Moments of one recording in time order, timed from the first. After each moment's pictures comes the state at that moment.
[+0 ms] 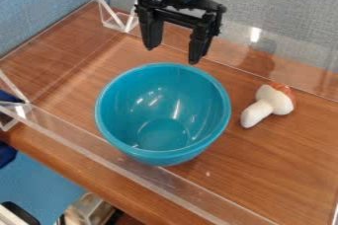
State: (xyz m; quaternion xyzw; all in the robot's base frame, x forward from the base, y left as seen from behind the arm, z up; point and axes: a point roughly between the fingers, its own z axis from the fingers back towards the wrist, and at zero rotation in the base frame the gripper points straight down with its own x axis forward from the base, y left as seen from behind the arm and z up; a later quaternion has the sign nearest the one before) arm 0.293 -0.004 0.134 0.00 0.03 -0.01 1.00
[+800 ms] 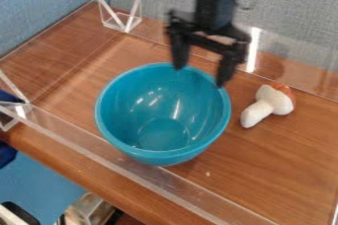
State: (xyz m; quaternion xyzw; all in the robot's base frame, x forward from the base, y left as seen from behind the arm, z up) arm 0.299 -0.056 0.111 0.01 0.05 -0.08 1.00
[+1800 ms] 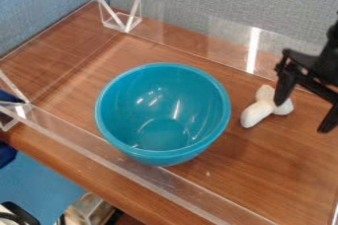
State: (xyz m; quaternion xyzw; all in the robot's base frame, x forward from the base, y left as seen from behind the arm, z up) arm 0.331 -0.155 0.065 0.07 0.01 -0.09 0.99
